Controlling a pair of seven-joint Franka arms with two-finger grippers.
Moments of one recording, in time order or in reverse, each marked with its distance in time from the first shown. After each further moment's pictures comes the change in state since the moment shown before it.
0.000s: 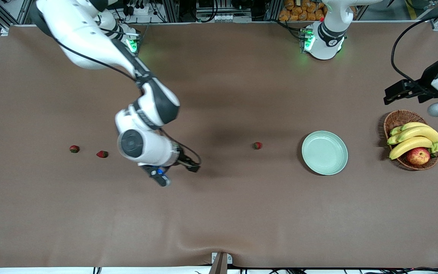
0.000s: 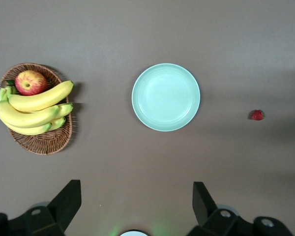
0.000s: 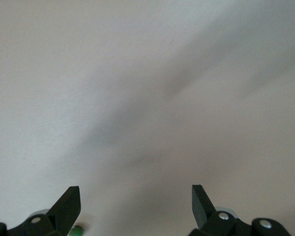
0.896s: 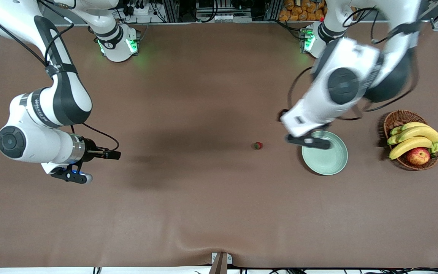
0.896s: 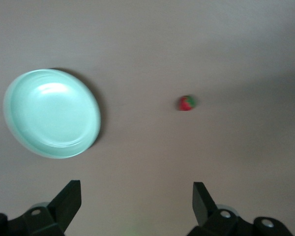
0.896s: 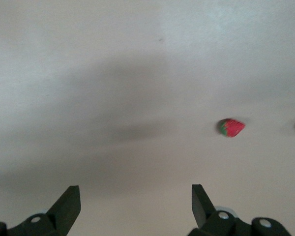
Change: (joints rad) left arm -0.419 0.308 -0.023 -0.018 -0.002 0.237 -0.149; right arm -0.256 -0.310 -0.125 -0.342 -0.032 -0.079 -0.744
